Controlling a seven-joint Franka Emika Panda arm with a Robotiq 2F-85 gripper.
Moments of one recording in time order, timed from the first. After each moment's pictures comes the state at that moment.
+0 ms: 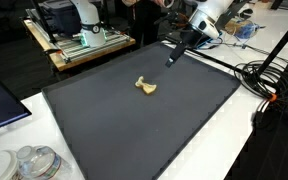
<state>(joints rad) 0.20 0.68 0.05 -1.47 -0.44 1.80 0.12</state>
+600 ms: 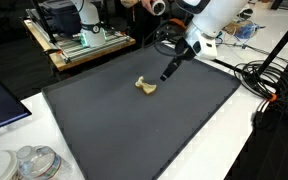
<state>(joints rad) 0.03 0.85 0.05 -1.18 -0.21 1.65 -0.18</state>
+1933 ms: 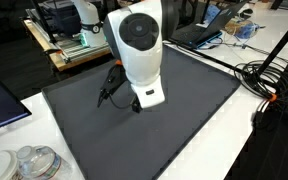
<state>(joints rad) -0.32 0.90 0.10 -1.27 0.14 1.88 -0.68</state>
